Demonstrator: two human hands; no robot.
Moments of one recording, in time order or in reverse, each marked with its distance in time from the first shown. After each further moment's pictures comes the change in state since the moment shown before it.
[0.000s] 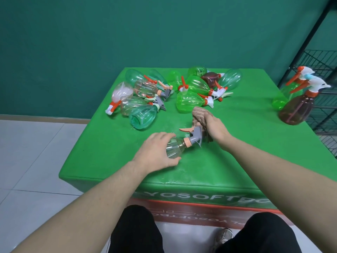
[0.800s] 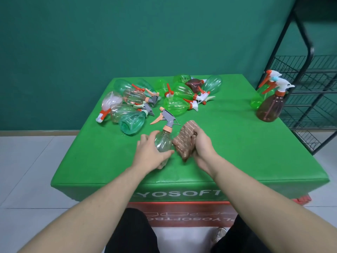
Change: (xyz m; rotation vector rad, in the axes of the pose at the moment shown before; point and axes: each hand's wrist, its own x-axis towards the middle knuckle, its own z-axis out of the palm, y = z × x) left_hand -0.004 0.031 0.006 -0.331 0.149 -0.320; right_hand -0.071 -0.002 0.025 0.843 0.078 0.254
